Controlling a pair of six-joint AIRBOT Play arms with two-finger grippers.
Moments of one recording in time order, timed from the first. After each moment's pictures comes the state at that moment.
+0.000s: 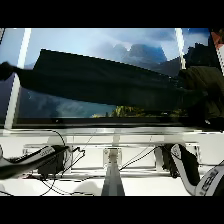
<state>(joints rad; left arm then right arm) 0.56 -1.31 1.11 0.99 -0.61 -1.21 -0.68 -0.80 0.78 -1.15 1.02 1.59</state>
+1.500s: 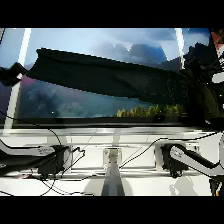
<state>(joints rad) 0.54 -1.55 1.27 1.15 -0.92 -1.49 -0.34 -1.19 0.89 -1.03 0.47 1.45</state>
